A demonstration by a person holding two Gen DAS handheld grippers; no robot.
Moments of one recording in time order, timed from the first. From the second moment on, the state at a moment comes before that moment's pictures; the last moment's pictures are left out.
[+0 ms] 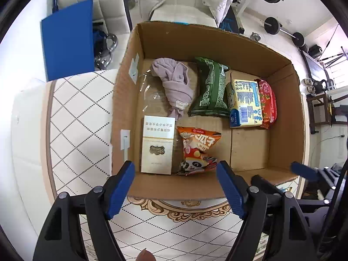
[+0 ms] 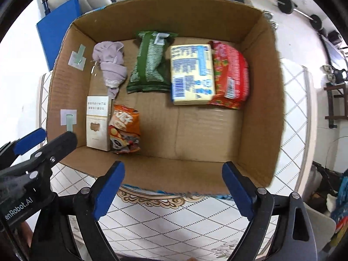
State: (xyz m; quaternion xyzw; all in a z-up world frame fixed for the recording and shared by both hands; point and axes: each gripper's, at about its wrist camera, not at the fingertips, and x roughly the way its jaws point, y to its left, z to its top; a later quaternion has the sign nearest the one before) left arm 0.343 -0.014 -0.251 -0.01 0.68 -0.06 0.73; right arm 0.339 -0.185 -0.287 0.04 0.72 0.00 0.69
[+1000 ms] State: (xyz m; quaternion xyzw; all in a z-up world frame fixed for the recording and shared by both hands) left arm 0.275 -0.073 -0.211 -0.01 0.63 -0.07 0.77; right arm 0.176 -0.391 -0.331 0.46 0.64 -0.18 0.59
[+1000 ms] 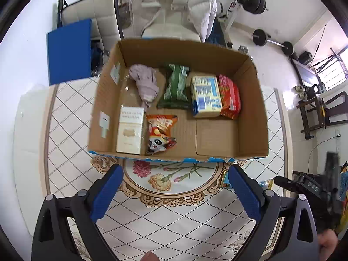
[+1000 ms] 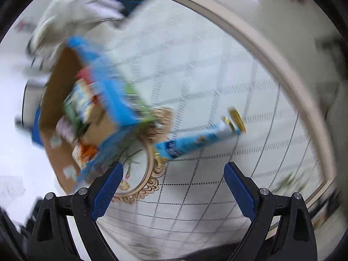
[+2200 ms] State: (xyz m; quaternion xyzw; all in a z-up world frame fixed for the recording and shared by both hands) left arm 0.292 -0.027 -0.179 -0.02 0.60 -0.05 0.80; right arm 0.193 -0.338 -0.232 0.63 0.50 -0.10 0.59
